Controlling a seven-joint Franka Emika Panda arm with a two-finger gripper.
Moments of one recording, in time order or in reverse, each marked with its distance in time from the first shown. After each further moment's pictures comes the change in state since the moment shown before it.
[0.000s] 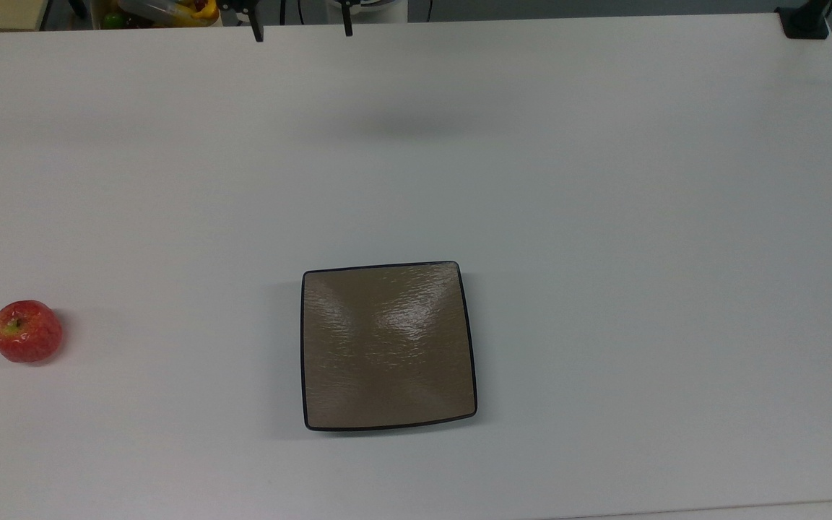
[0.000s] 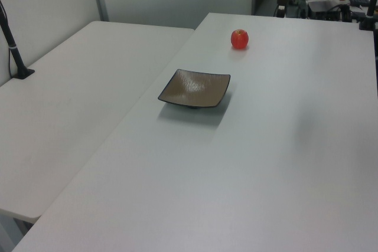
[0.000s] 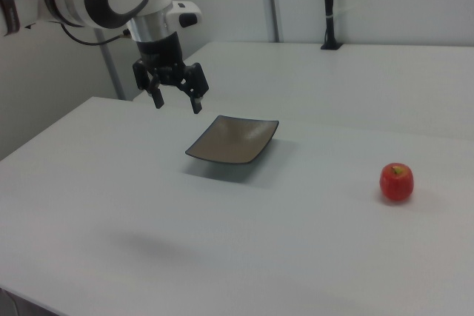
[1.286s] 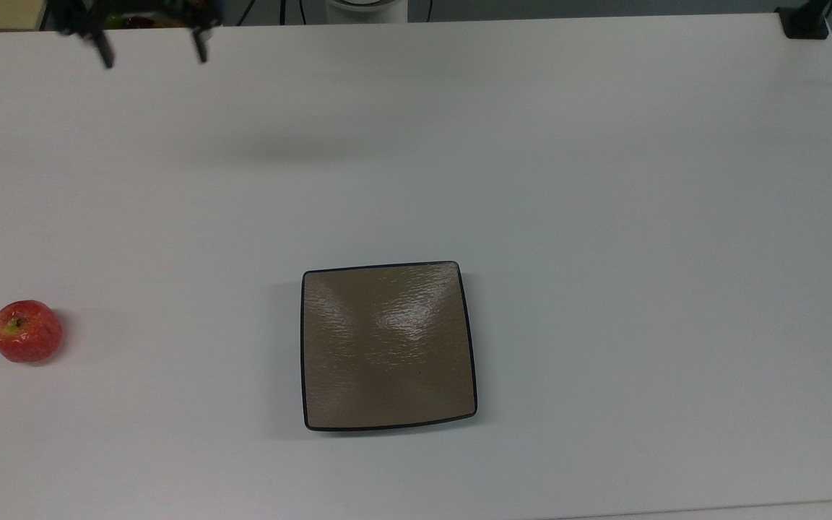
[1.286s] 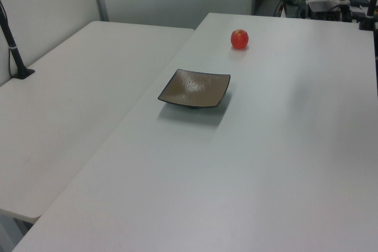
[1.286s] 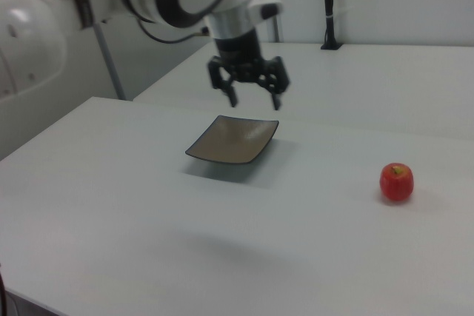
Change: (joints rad) arm -0.217 0.190 -0.020 0.227 -0.002 0.027 -0.237
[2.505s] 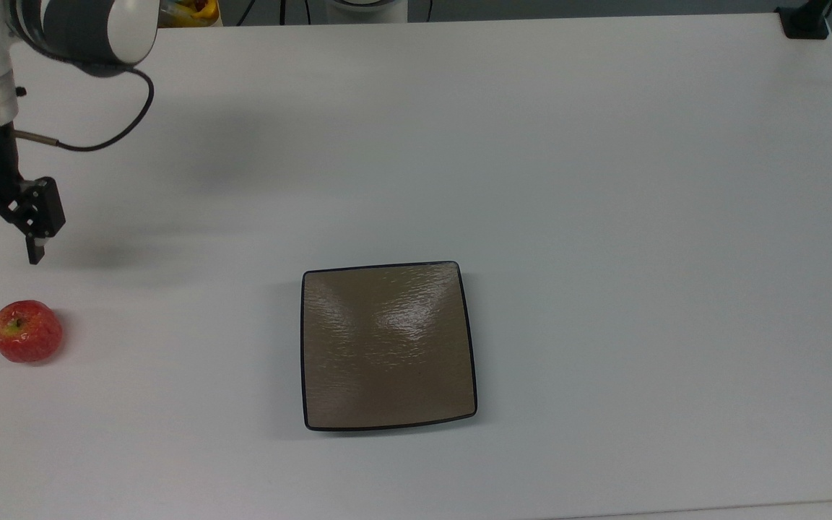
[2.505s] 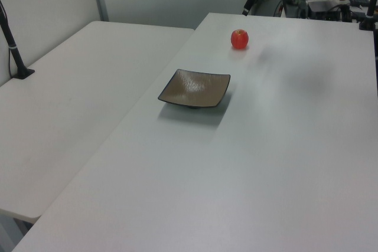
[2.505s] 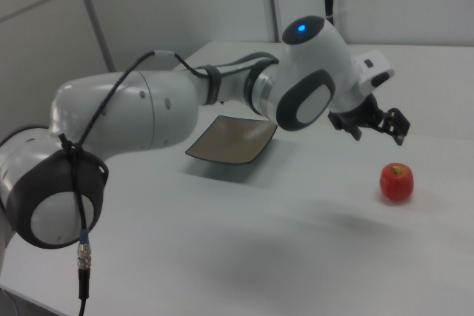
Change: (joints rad) arm -0.176 0.435 -0.003 0.142 0.043 0.688 -0.002
